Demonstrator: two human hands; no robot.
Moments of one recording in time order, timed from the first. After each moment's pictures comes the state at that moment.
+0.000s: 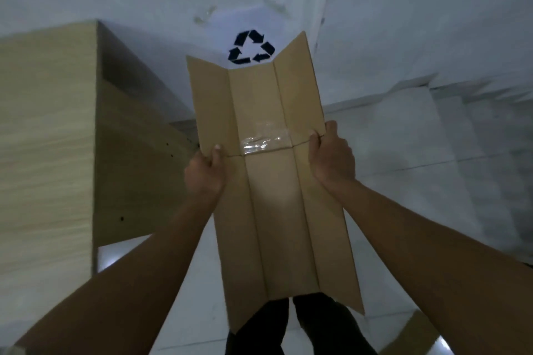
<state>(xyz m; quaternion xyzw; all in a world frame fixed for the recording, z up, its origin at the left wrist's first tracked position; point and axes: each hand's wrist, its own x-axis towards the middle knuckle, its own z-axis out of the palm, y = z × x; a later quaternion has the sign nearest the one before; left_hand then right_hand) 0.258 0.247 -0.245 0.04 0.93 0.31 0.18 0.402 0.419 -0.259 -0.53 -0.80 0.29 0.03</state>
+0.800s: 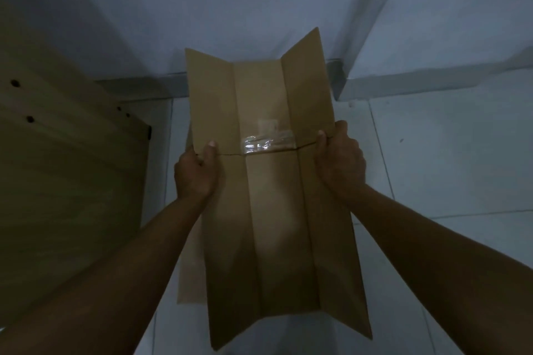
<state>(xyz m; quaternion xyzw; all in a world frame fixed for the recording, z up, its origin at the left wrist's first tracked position) 0.157 0.270 -0.764 0.06 0.90 0.42 0.13 0.305 0.463 -0.751 -0.49 -0.82 0.28 0.06</state>
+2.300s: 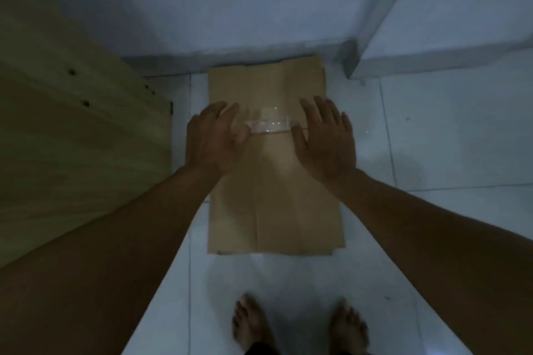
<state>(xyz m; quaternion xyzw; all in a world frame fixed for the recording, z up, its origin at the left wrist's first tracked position) 0.144 0.252 -0.689 0.38 0.91 0.14 0.07 0.294 0.408 -0.695 -0.32 -0.93 0.16 0.06</state>
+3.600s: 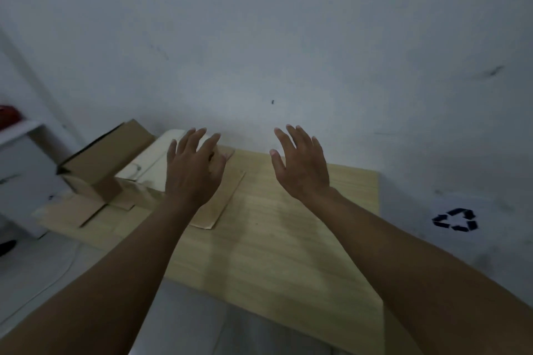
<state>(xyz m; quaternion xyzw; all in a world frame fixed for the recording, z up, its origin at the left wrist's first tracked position) -0.028 -0.298 0.102 0.22 0.92 0.13 -0.29 0.018 -0.076 0.068 -0.03 -0.93 0.16 0.33</state>
